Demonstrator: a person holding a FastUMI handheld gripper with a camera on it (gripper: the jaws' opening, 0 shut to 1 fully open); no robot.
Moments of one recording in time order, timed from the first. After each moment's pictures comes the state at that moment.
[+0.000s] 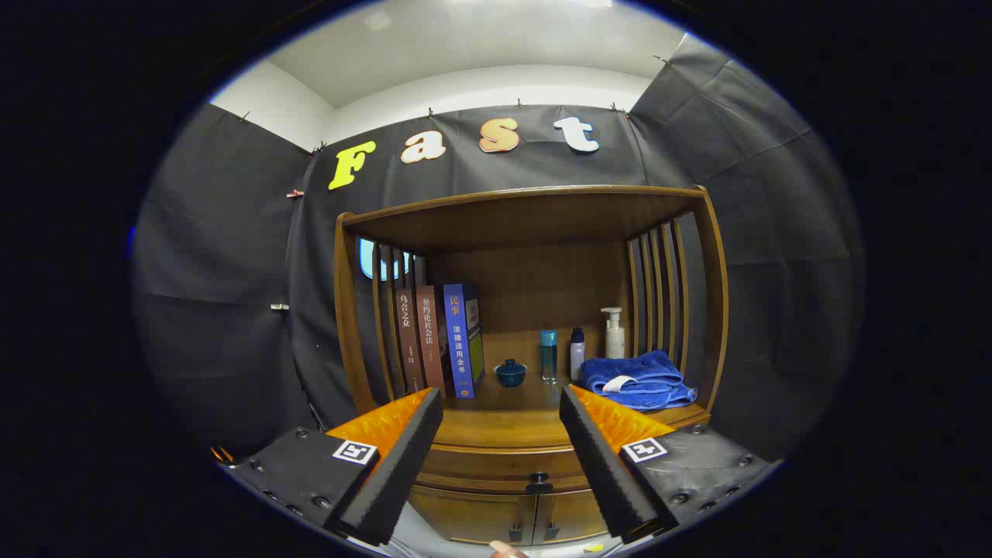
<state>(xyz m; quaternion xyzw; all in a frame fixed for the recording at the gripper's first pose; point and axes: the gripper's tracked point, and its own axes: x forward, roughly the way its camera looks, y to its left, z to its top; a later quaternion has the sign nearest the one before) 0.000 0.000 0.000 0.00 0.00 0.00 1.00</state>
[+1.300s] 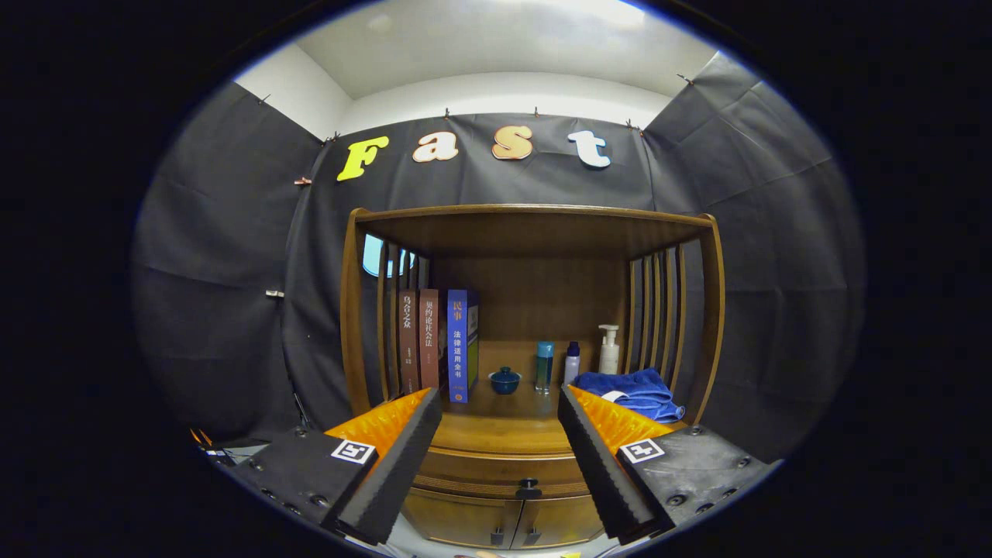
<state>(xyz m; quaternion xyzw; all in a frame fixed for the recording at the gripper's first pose) -0.002 0.005 0.017 -0.03 -0.01 0.00 1.00</state>
